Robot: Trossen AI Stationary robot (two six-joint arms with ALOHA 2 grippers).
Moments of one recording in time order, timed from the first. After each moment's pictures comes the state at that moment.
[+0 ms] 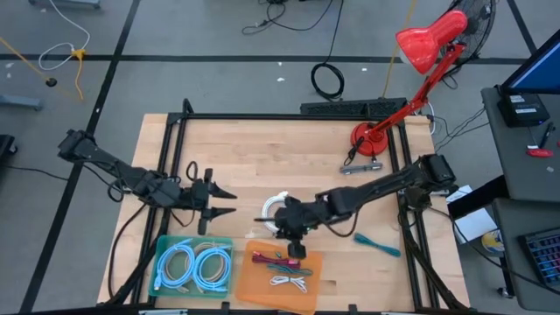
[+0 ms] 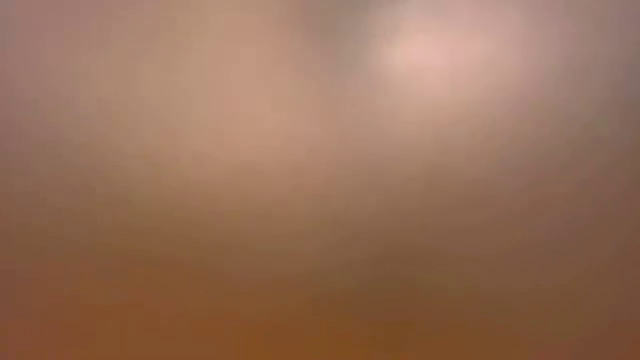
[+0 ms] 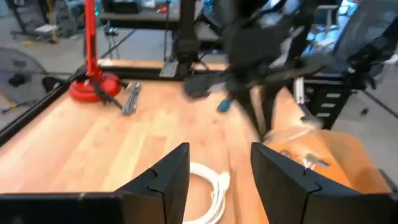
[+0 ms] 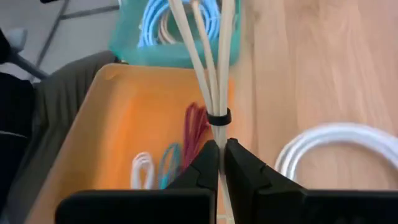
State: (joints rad) left arm -0.46 0.83 0.58 0.01 -0.42 -0.17; right arm 0.28 1.79 1.39 -0.32 -0.06 0.35
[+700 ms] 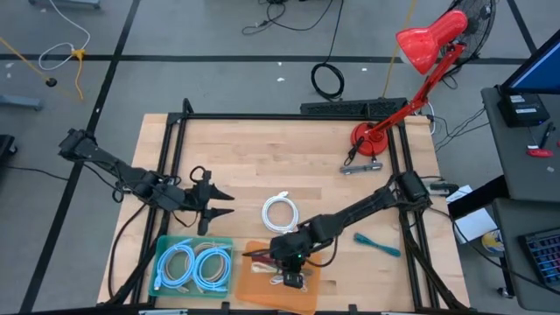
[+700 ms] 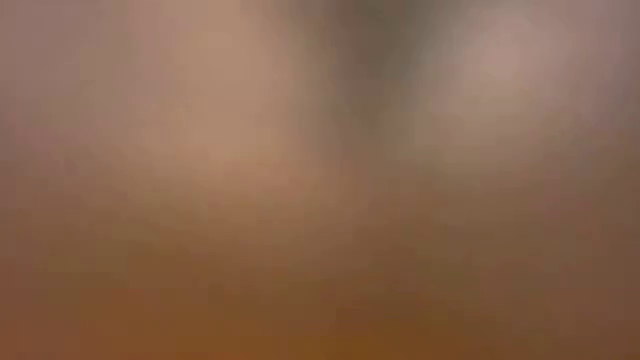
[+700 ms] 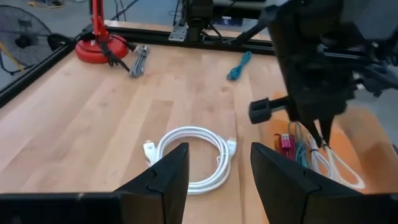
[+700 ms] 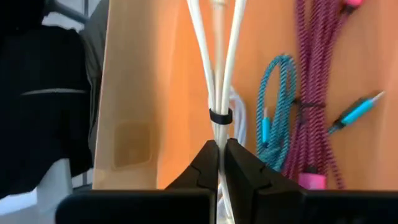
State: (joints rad) left arm -0.48 0.84 0.58 -0.14 -0.45 -0.29; right arm 0.39 2.06 1.52 -0.36 -0.34 0.65
